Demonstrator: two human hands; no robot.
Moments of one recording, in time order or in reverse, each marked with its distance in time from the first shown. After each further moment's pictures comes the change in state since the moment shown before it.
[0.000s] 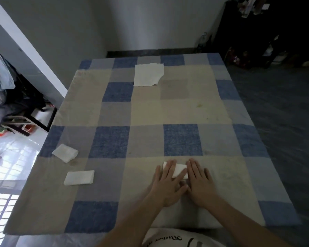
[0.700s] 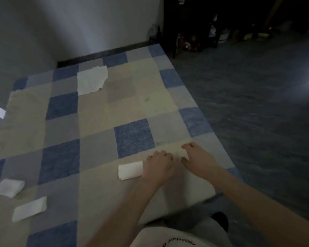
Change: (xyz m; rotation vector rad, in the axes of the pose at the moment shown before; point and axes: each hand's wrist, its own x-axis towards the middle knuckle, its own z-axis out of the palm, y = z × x) left_hand 0.064 0.131 -0.053 0.029 0.081 0.131; right_hand -0.047 0.120 -0.105 0.246 0.032 0.183
